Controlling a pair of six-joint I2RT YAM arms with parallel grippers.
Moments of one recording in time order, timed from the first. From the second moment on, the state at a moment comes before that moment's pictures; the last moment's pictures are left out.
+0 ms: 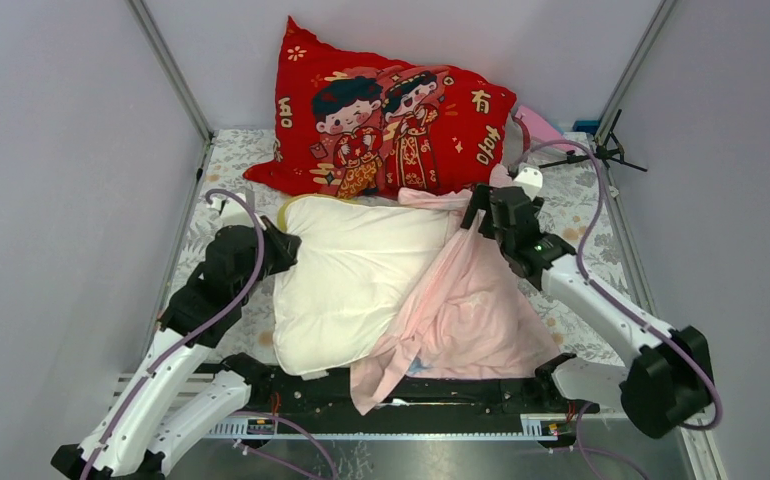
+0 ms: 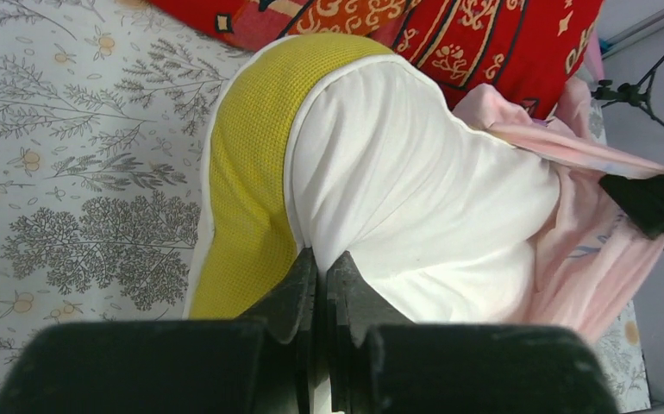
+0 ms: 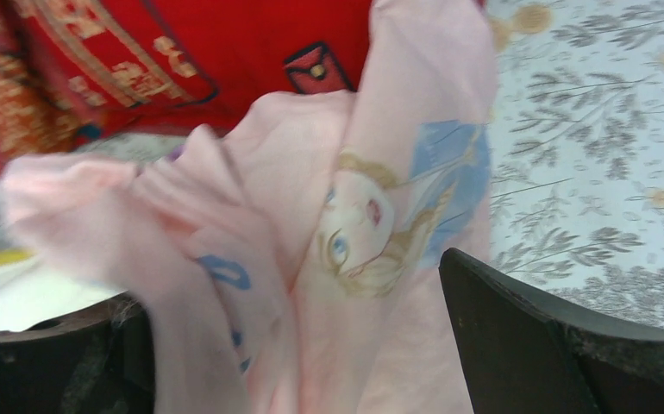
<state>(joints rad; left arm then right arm) -0.47 0.67 0.87 -0.60 -0.24 -0.63 0.48 1.23 0.87 -0.23 0.47 0.51</state>
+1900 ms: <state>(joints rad) -0.46 0.76 0.70 -0.48 -0.13 -0.72 0.83 1.28 0.93 -0.62 0.21 0.46</state>
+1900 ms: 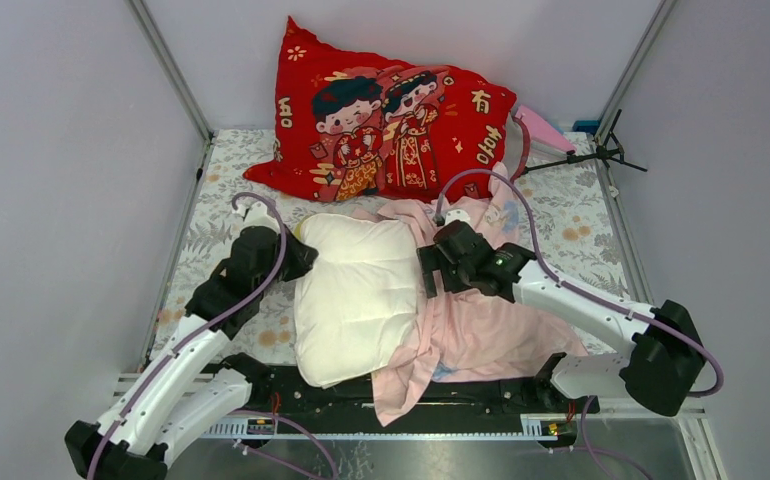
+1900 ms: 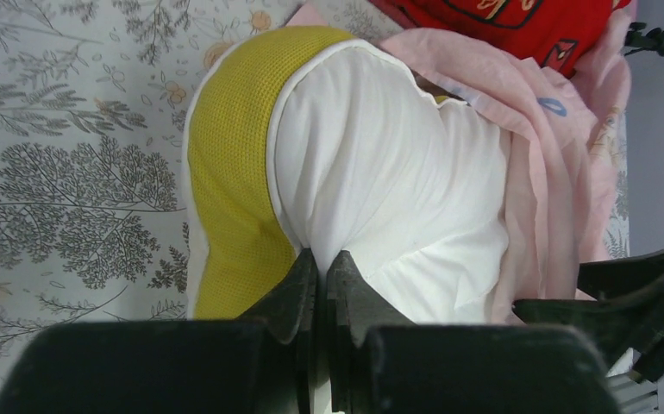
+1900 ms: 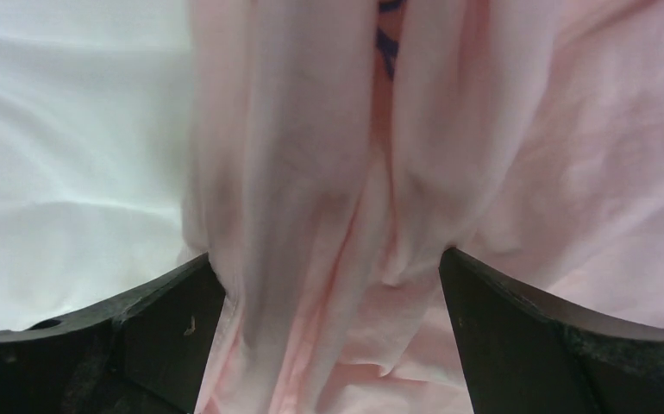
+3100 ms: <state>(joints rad) -0.17 1.10 0.96 -0.63 -0.06 -0.72 0.39 0.78 0.72 -0.52 0.21 0.66</state>
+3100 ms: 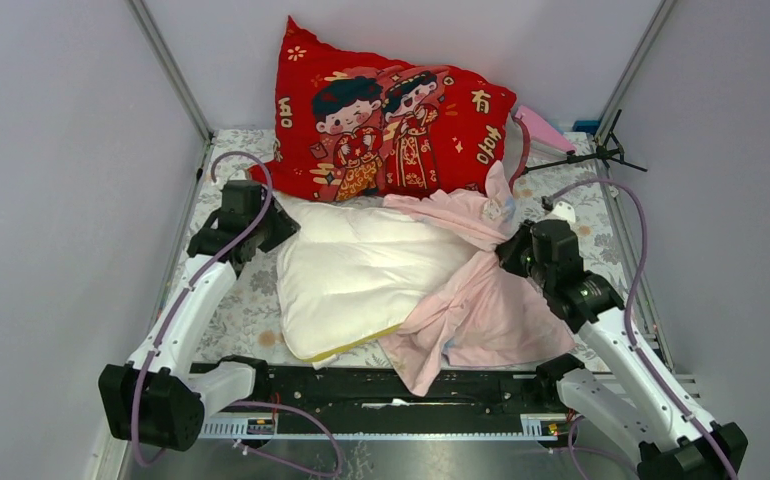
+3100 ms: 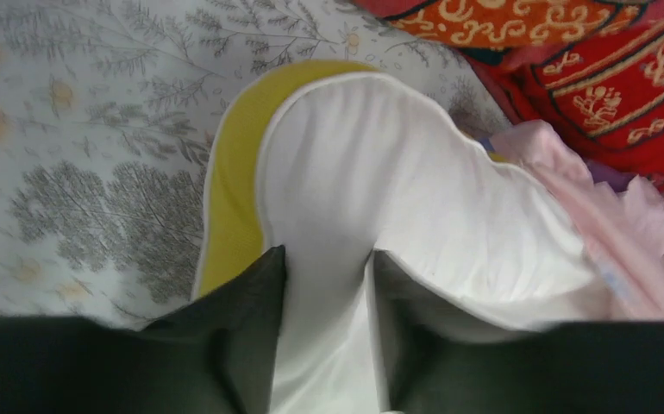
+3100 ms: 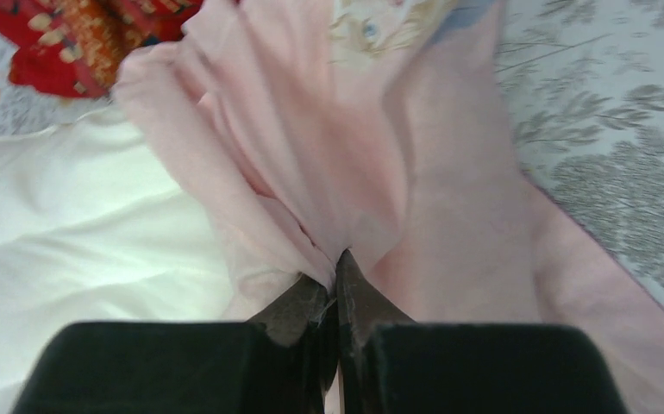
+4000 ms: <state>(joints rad) -1.16 1.31 1.00 -0.66 -0.26 -0.39 0.38 1.05 0.82 -0.43 -0.13 0.56</state>
